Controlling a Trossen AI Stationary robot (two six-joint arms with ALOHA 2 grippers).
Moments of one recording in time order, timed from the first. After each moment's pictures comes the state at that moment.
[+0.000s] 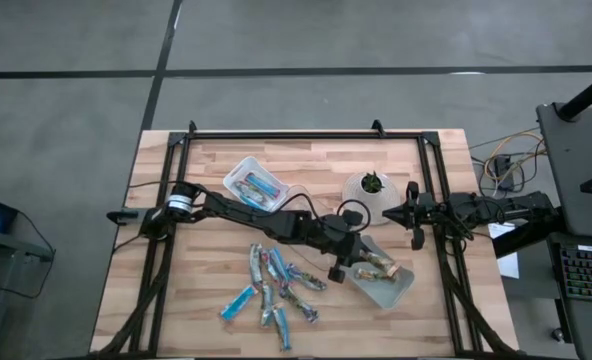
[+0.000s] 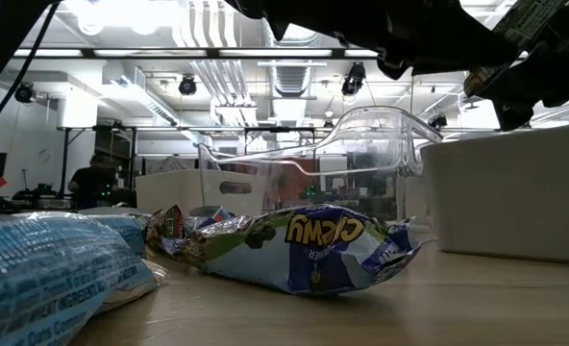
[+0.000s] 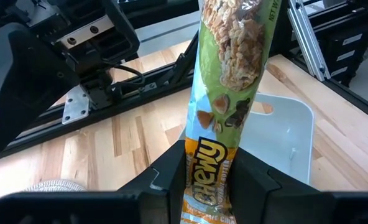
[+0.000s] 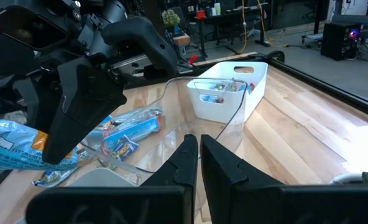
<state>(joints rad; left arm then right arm) -0.15 2.13 1.70 0.08 0.07 0.25 0.17 0.03 0.10 -0.18 0.23 0.23</state>
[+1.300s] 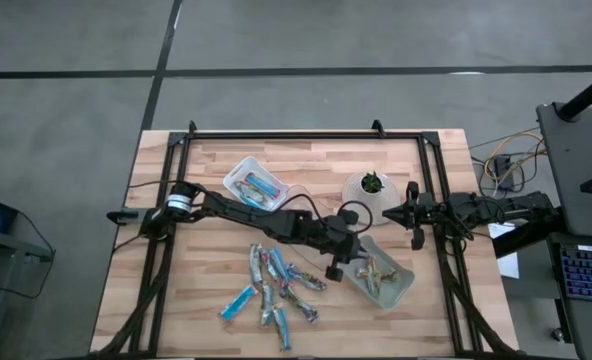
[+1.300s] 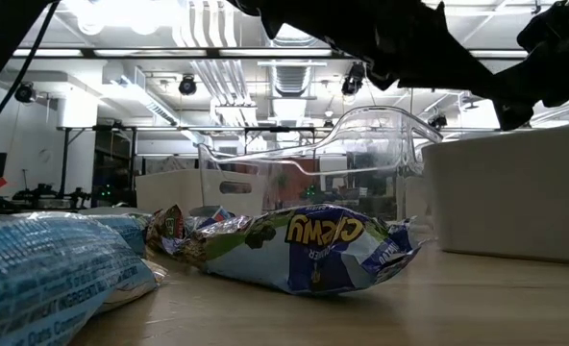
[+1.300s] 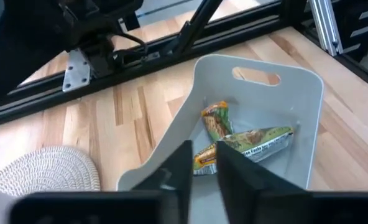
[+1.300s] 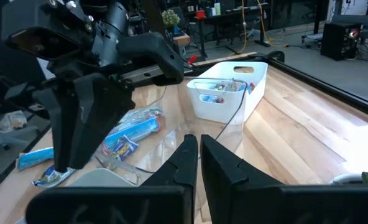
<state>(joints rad) -0.15 2.12 1.70 -0.03 0.03 0.22 0.17 0.03 0.10 -0.18 0.23 0.23</state>
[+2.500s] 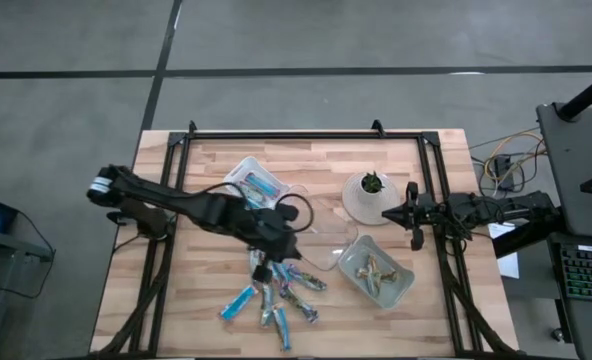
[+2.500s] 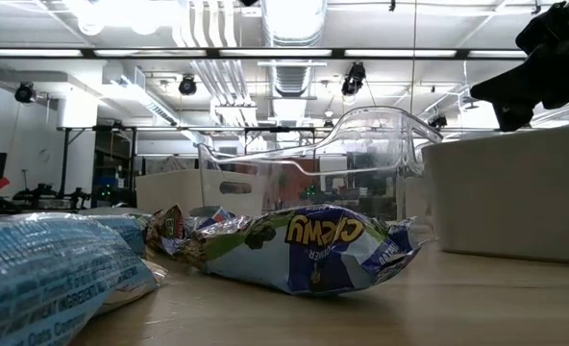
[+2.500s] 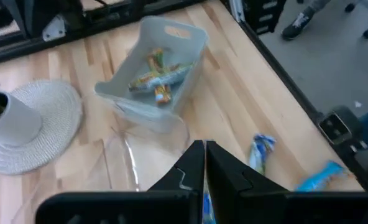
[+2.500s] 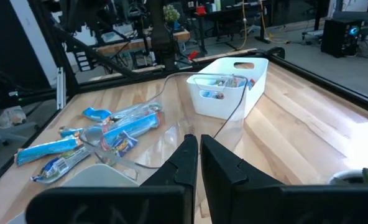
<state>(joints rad) -0.26 1.53 1.41 -0.53 0.04 0.11 0.17 0.04 0.10 -0.18 0.23 0.23</state>
